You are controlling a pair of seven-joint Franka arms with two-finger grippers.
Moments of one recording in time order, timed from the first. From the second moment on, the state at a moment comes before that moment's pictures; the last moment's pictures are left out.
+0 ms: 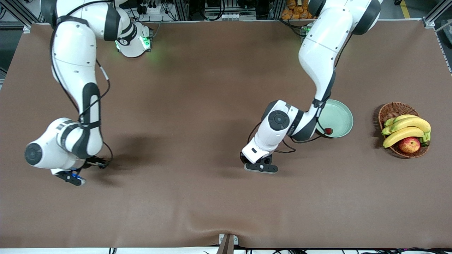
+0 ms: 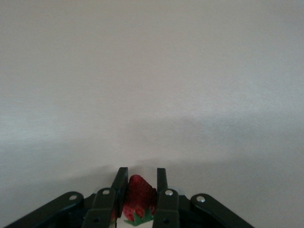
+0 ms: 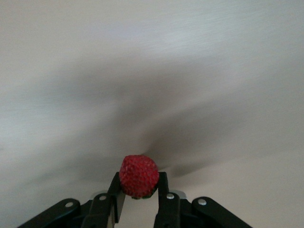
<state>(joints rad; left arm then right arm) -0.51 0.82 -0.05 -1.46 0.00 2.56 -0.45 0.50 0.87 -0.68 -1.56 0.69 2.07 0.02</state>
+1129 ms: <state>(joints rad) -0.30 0.29 -0.05 -2.12 0.01 2.50 -0.25 0.79 0.87 -0.48 -1.40 0.92 2.28 0.71</state>
